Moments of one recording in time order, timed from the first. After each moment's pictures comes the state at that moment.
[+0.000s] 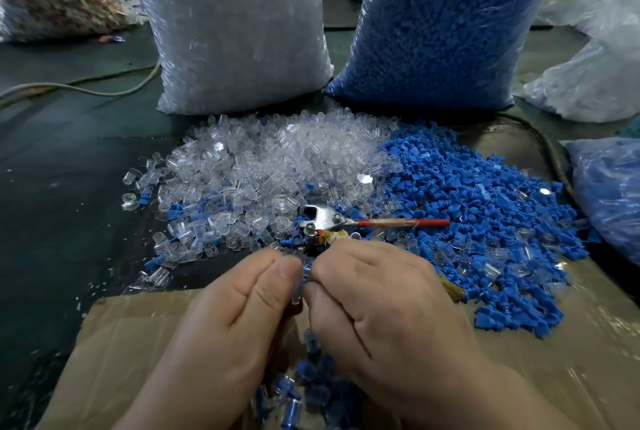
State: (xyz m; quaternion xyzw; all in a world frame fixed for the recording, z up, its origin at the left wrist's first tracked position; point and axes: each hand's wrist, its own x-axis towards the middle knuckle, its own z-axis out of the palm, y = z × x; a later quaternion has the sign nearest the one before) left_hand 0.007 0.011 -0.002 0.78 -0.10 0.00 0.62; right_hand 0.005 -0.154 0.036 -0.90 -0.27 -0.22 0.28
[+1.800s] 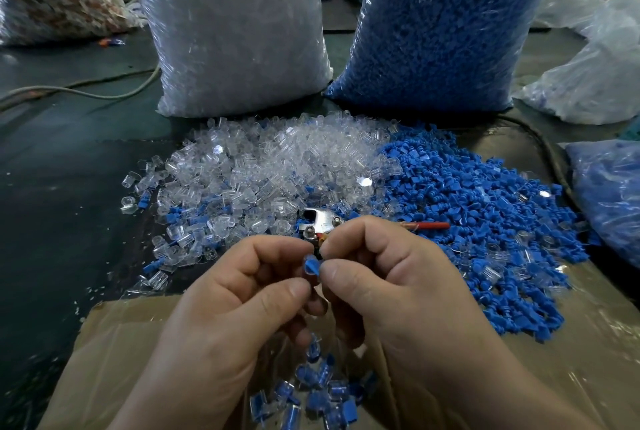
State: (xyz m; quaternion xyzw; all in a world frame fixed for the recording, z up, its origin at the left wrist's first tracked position) left_hand 0.010 0.008 0.010 0.59 -0.06 -0.09 0.80; right_hand 0.005 -0.161 0.041 -0.70 -0.08 0.07 0.70
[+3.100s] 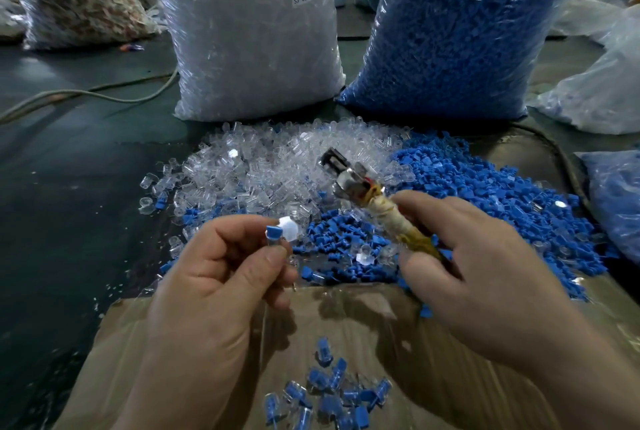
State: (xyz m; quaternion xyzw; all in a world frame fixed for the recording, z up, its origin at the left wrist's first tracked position) left_hand 0.013 0.014 0.012 0.63 0.00 0.10 0.77; right_hand 0.018 -0.202 0.057 -0.96 -0.10 -0.08 0.26
